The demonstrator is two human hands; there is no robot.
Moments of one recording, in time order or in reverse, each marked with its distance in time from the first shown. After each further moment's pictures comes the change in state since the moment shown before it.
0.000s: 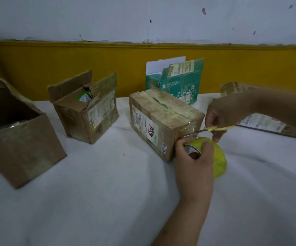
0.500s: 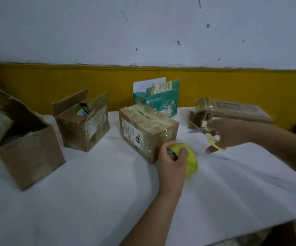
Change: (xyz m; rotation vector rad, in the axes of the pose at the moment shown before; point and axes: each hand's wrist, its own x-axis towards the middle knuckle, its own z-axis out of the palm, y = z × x) left_hand -0.017 0.012 -0.011 -0.003 -0.105 0.095; right_hand -0.077 0.015 0.063 0.043 0.314 0.346
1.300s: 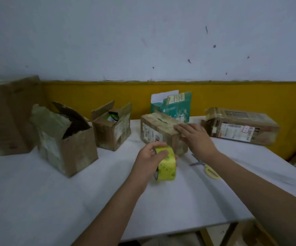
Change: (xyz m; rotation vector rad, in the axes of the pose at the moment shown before) left_hand -0.019 0.072 -0.128 0.035 -0.286 -0.101; right_hand 0.045 -0.103 0.064 0.040 0.833 -0.270
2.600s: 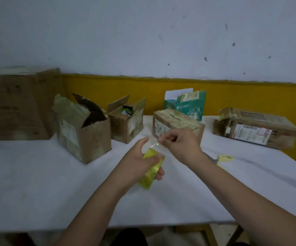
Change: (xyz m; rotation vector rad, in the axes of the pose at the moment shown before) left_hand -0.062 0.028 -0.051 0.193 0.000 -0.110; right_hand 0.007 -0.145 -0.074 0.850 -0.041 0.453
